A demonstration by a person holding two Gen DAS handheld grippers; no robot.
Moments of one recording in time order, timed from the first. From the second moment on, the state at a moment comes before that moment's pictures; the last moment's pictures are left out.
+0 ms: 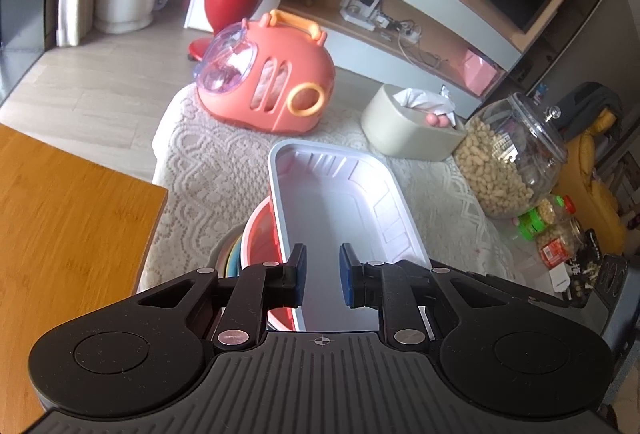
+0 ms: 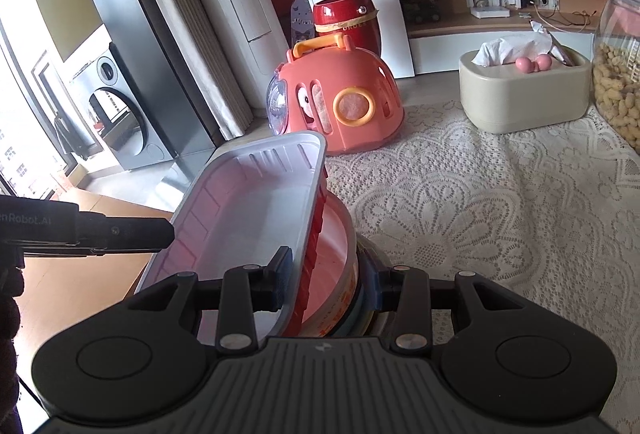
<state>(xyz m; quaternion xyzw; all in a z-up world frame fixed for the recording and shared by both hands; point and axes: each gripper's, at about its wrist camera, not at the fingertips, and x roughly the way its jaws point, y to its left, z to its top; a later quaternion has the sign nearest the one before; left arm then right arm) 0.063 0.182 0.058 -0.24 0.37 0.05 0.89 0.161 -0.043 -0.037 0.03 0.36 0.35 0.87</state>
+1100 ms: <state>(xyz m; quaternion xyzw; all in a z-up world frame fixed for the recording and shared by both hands) -0.049 0.012 0.000 -0.10 0.34 0.17 0.92 0.050 -0.127 -0.085 -0.01 0.36 0.35 0.87</state>
